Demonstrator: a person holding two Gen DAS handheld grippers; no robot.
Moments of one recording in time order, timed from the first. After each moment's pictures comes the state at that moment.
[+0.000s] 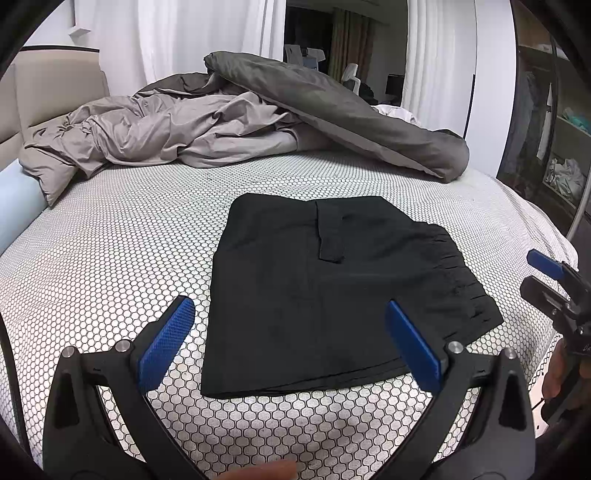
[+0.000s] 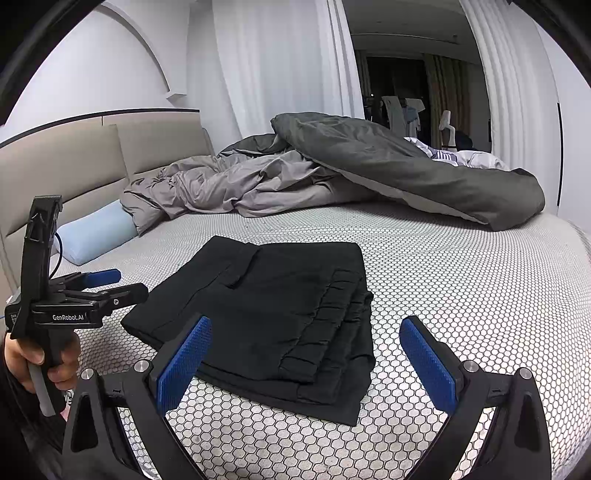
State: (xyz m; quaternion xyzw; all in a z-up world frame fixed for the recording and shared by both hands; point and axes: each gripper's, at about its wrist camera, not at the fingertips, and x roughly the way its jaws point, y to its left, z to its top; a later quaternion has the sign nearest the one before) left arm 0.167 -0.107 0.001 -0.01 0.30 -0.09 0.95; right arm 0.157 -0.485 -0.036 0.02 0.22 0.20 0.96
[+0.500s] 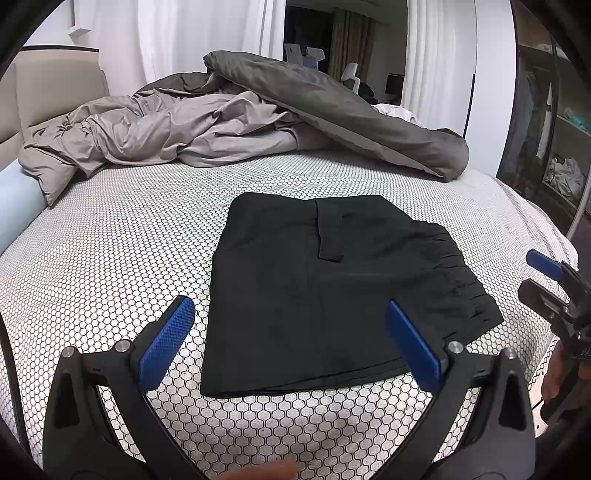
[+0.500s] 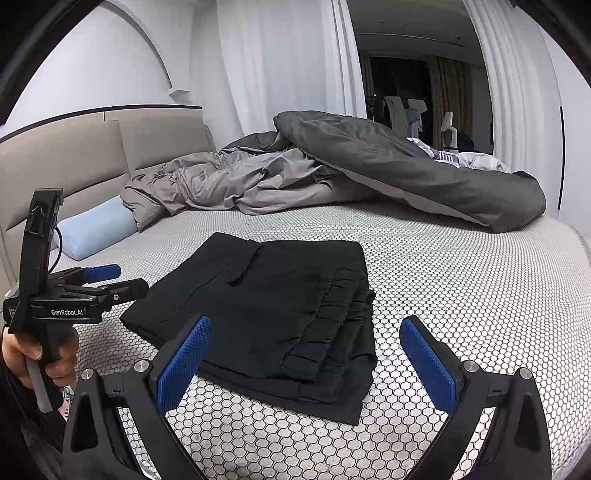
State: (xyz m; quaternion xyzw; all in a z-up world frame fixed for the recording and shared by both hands) left arm 0.167 -0.110 -0.001 -0.01 0.30 -0.09 0.95; right arm 0.158 -0.482 -0.037 0.02 0.22 0.20 0.95
